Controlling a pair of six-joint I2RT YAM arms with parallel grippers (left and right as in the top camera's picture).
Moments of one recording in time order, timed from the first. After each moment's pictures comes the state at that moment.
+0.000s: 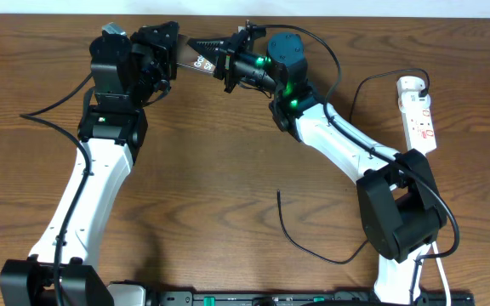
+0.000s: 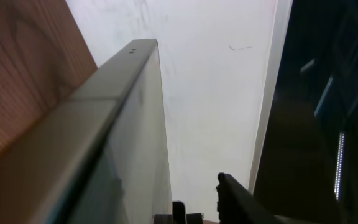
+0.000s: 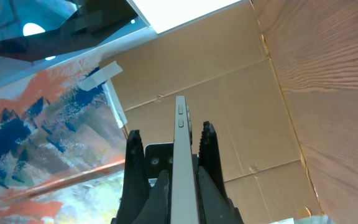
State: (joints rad) left arm -0.09 1.49 1.15 0.07 0.26 -1.46; right arm 0.54 2.02 1.48 0.59 -0.63 1.93
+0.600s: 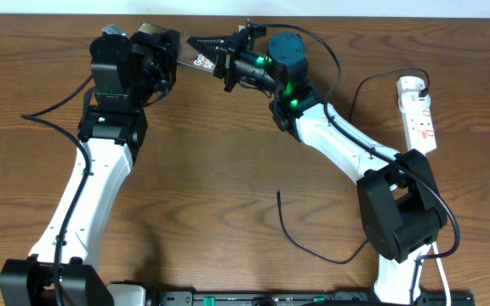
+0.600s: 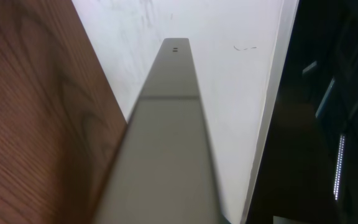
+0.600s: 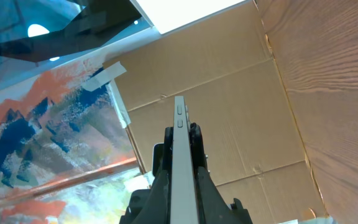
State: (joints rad) left arm -0.09 1.49 1.15 0.06 0.26 -1.48; right arm 0.54 2.02 1.48 0.60 -0.63 1.93
